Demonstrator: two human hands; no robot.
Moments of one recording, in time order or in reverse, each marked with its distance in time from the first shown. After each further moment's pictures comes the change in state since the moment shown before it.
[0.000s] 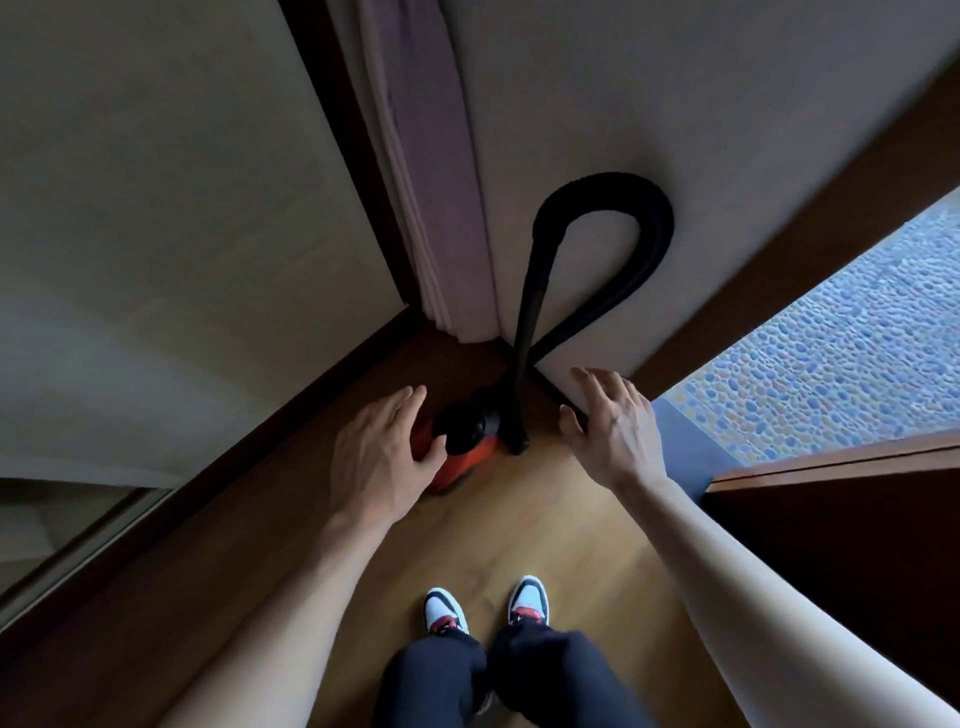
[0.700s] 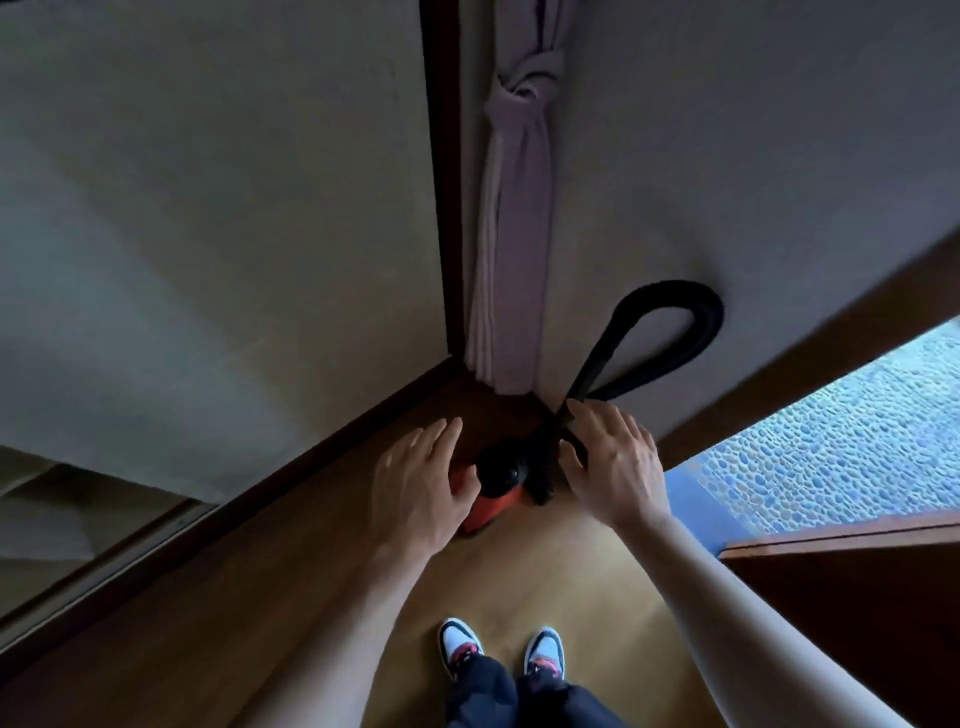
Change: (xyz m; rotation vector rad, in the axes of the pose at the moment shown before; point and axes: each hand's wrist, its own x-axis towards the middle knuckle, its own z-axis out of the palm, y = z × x) left_hand -0.040 -0.058 -0.096 0.002 0.007 -0.073; right_hand -0.027 -0.156 -0.052 -0.097 0.083 -0.120
